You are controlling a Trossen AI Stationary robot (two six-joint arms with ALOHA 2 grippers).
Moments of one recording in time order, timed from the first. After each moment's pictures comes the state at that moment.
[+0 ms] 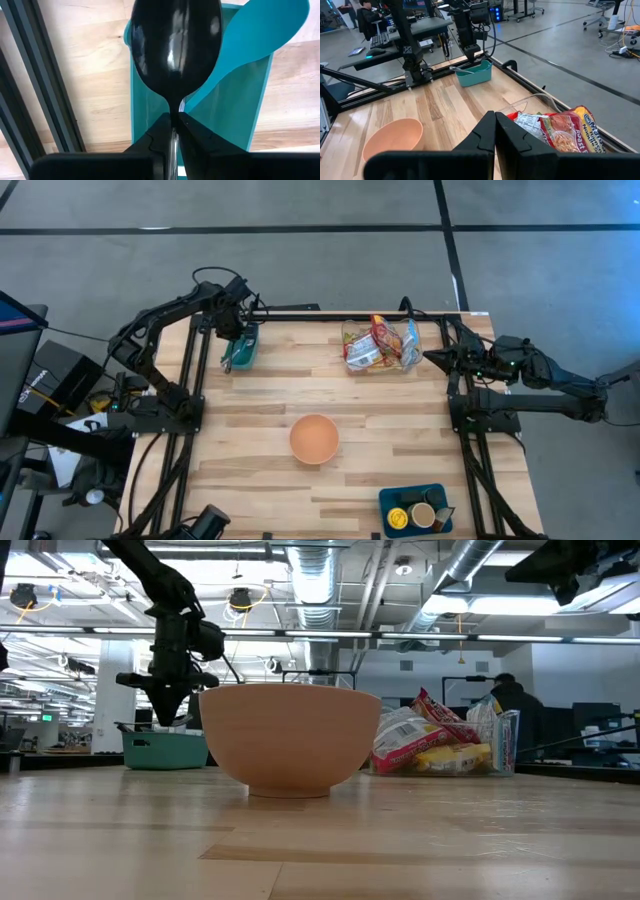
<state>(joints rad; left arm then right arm) 0.98 1.60 1.13 -1.05 -0.06 -0.45 -0.16 0.34 0.68 -0.58 0.22 0.21</state>
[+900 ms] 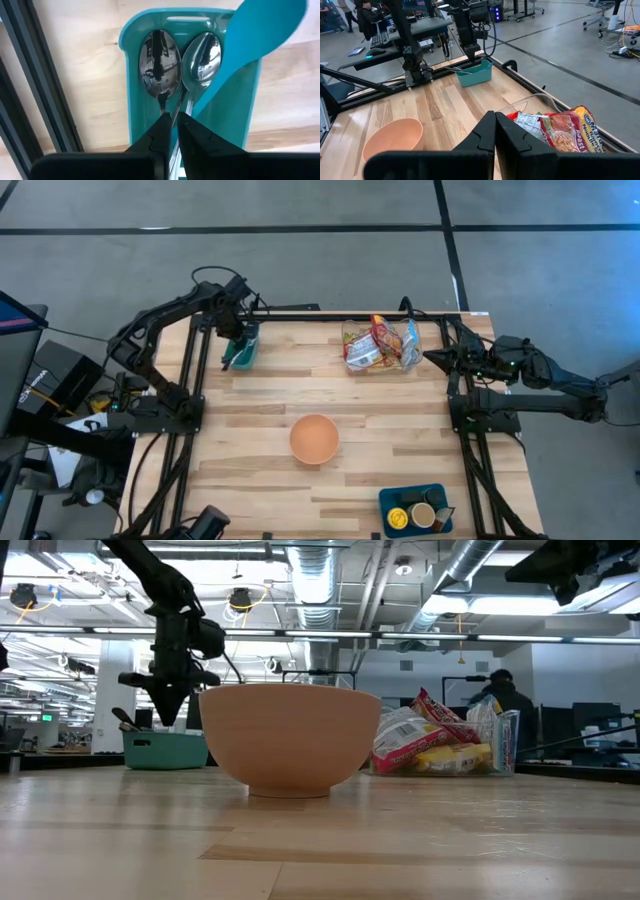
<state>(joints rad) 0.98 1.59 1.13 -1.03 -0.05 -0.43 -0.16 0.34 0.68 -0.58 0.22 0.21</state>
